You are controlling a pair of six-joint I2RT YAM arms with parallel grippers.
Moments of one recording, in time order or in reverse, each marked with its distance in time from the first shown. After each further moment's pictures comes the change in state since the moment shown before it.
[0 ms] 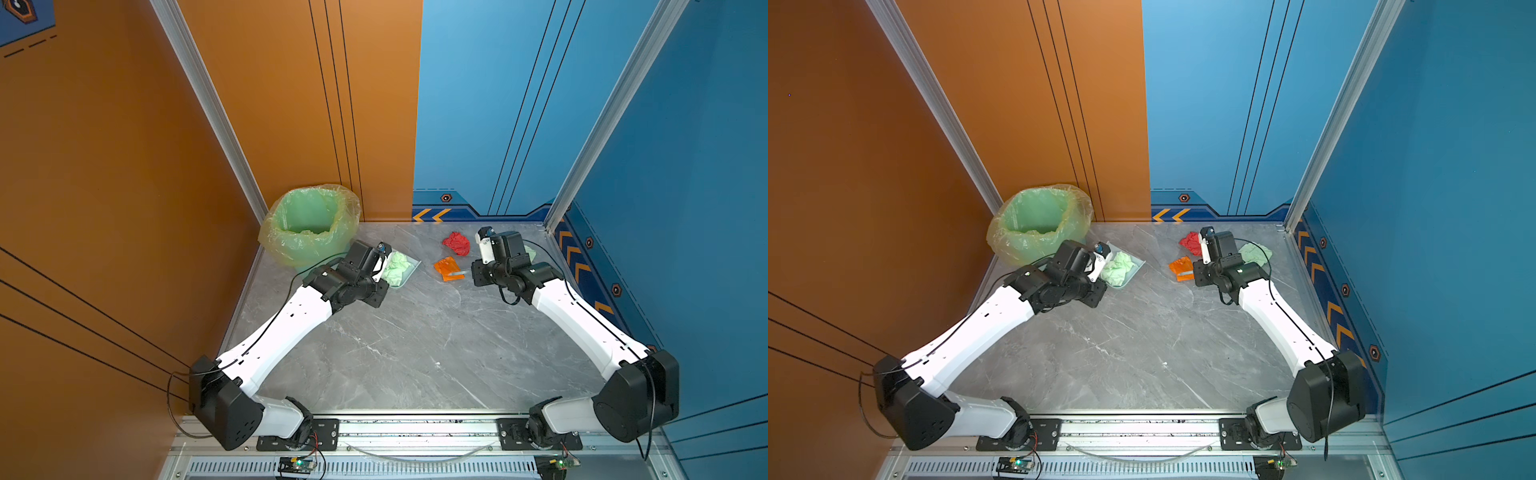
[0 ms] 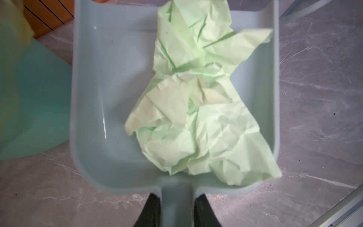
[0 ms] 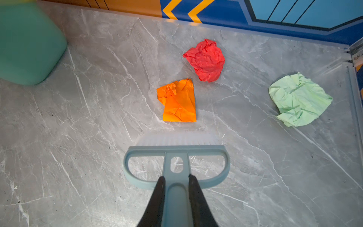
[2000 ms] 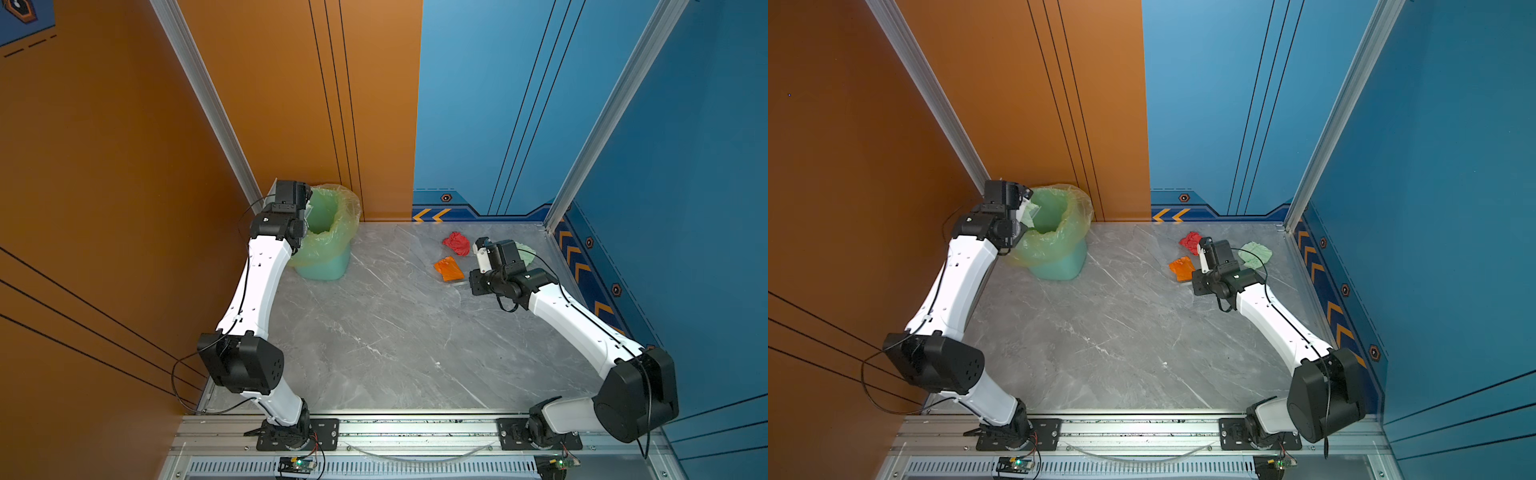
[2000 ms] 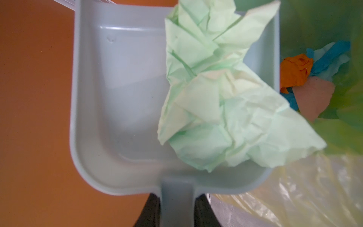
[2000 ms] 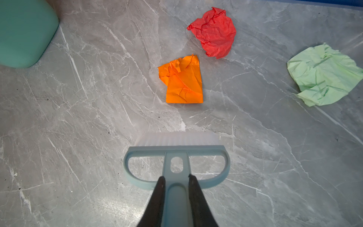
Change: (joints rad) left arm 0.533 0.294 0.497 -0.070 -0.564 0.591; right arm 0.012 -0.002 -0.073 0.004 -0.023 0.039
